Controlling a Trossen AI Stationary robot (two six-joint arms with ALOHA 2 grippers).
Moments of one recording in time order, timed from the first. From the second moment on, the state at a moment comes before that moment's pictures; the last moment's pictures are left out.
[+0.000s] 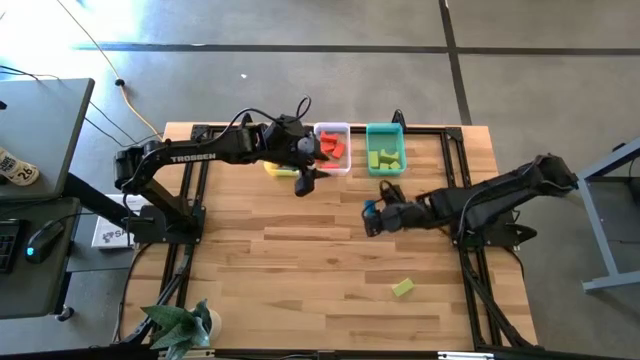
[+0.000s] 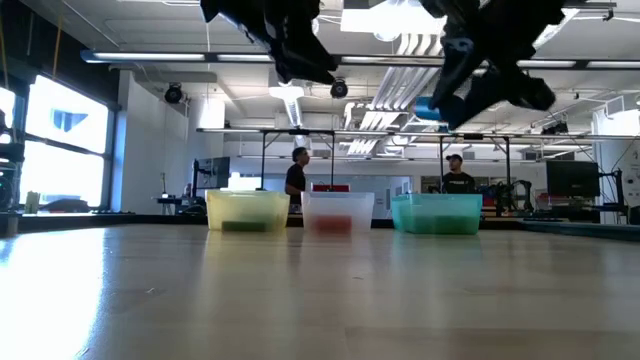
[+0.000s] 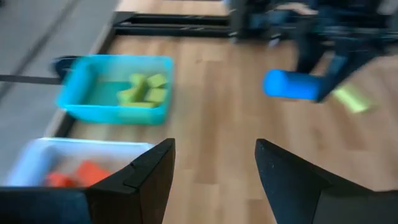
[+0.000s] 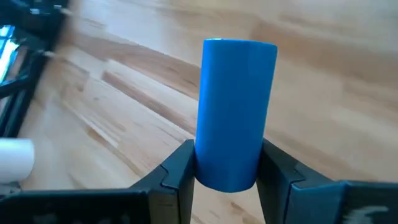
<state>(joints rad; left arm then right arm) 0.41 1.56 1.30 -0.35 0.17 0.16 0.24 1.28 0.89 -0.54 0.36 1.32</state>
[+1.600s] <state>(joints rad) 0.41 1.56 1.30 0.04 0.49 -0.42 -0.03 1.27 1.18 -0.30 0.11 0.45</state>
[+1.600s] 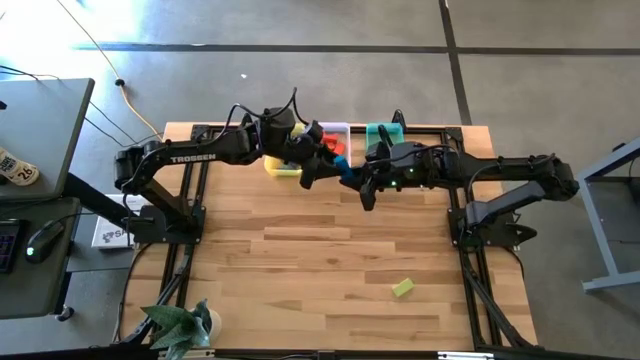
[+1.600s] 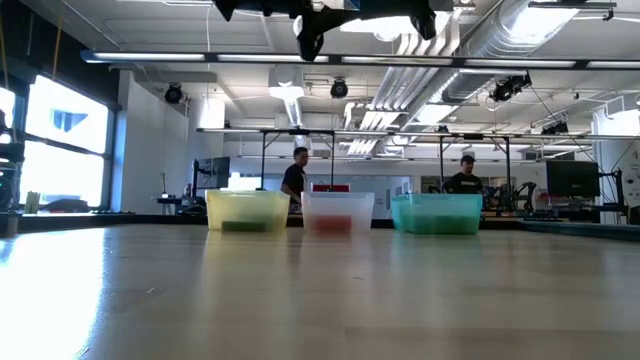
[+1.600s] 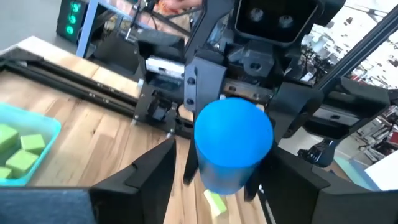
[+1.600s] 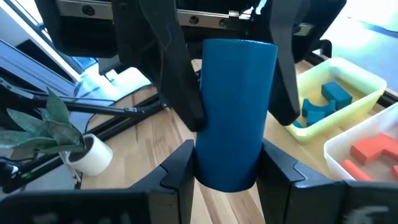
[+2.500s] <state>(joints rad) 0.45 1.56 1.30 -0.08 0.47 -0.19 -0.05 1.27 1.18 -0.40 0.04 0.53</state>
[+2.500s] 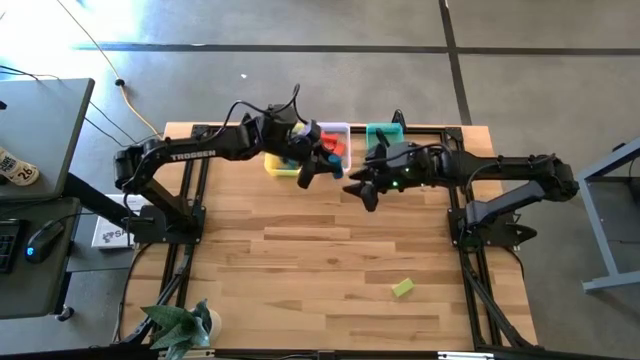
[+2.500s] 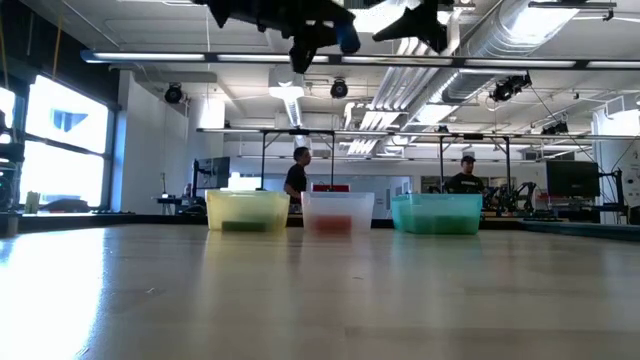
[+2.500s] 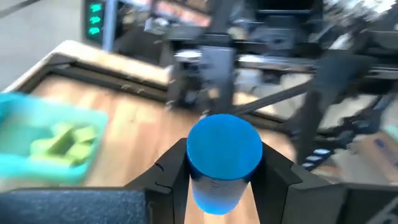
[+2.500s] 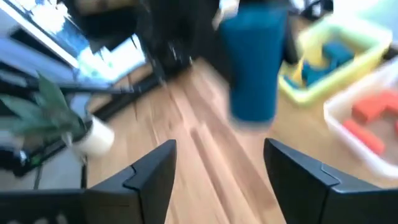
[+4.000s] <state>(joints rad) 0.66 1.75 1.30 -0.64 -0.20 -0.13 0.12 1.46 1.18 -1.11 -0.19 0.27</state>
